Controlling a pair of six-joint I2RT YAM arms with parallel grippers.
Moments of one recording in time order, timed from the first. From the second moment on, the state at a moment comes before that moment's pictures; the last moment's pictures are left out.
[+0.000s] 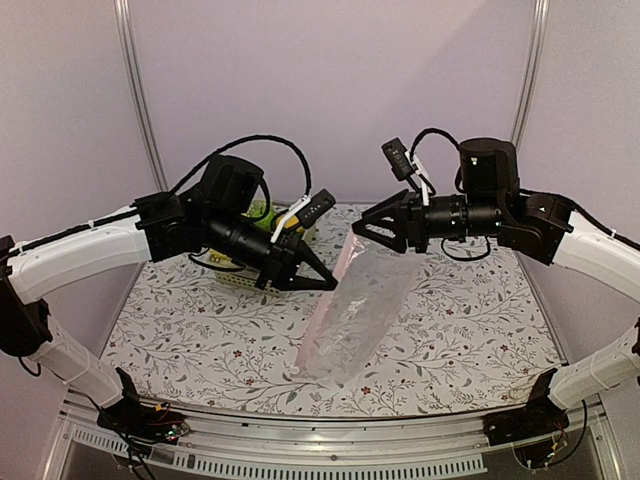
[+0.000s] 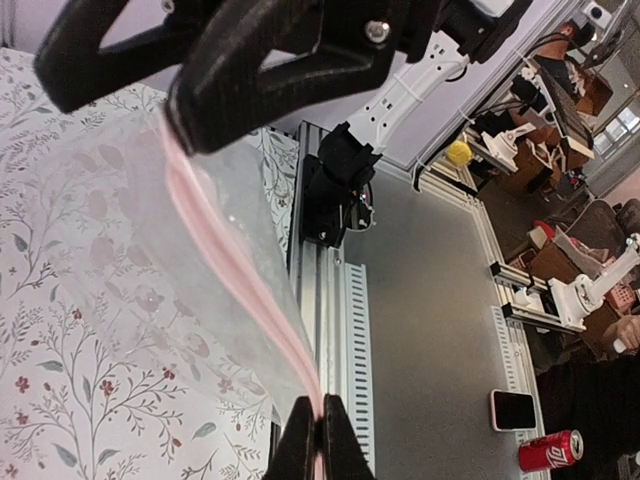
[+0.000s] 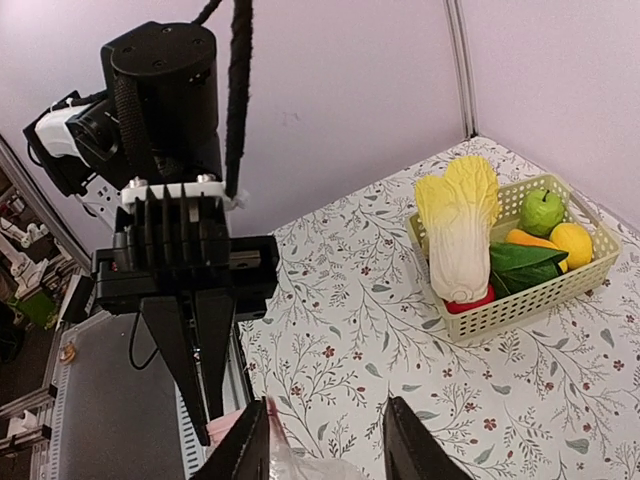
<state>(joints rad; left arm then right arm) -0.93 1.45 1.32 -0.44 0.77 -0.09 0.85 1.28 1.26 -0.27 -0.45 0.19</state>
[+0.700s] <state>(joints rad) -0.85 1.27 1.20 -0.33 0.23 -0.29 0.96 1.16 1.23 -0.32 0.16 0.40</state>
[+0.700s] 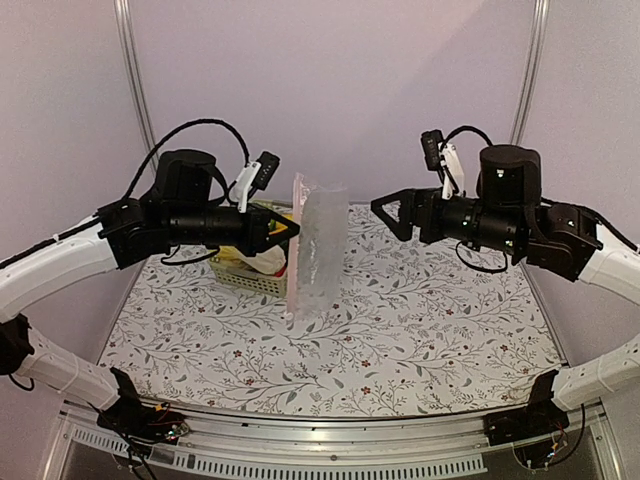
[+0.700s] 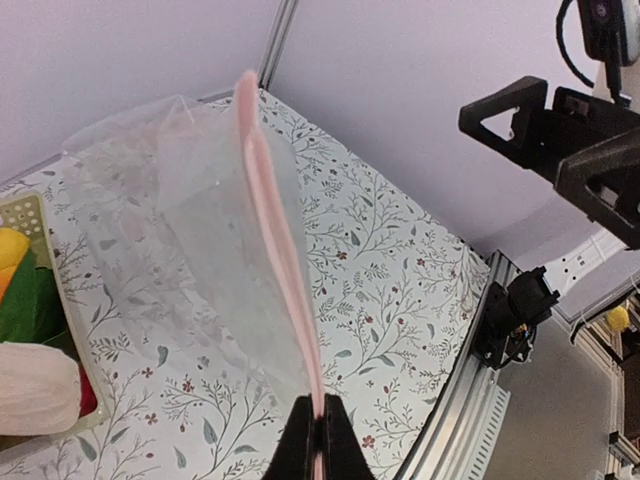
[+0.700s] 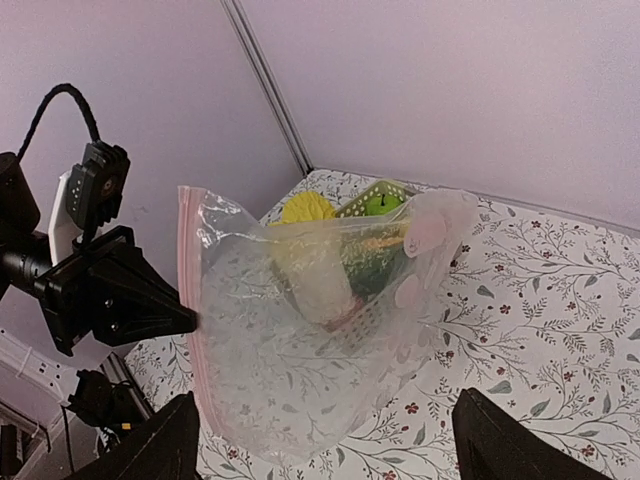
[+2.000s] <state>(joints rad) -0.83 1.36 1.18 -0.30 0.22 -0.38 1.19 1.67 1.38 -0.21 0.34 0.57</state>
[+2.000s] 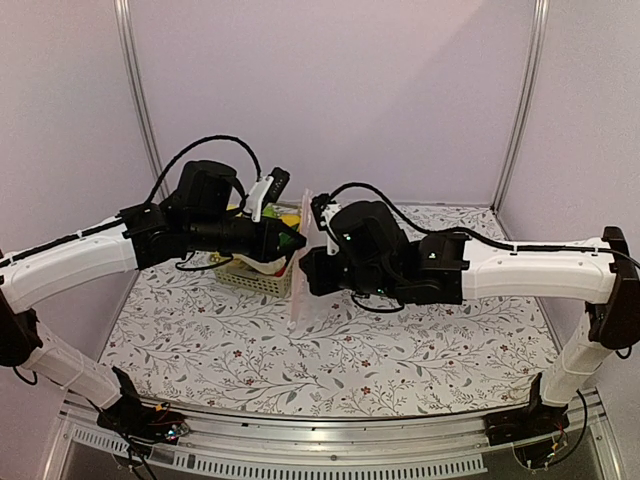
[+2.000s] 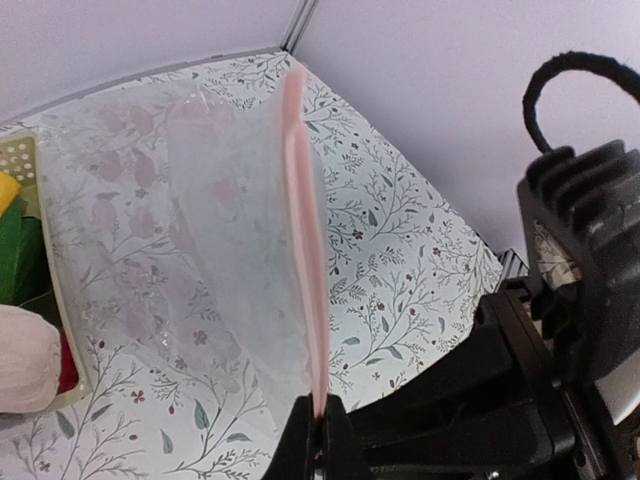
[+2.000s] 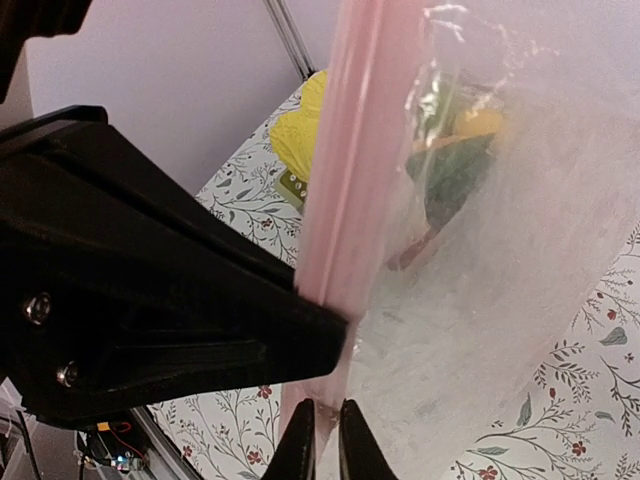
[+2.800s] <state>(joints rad) -0.80 1.32 1.18 -0.27 0.36 -0.33 1.11 1.52 1.17 -0.04 0.16 0.58</state>
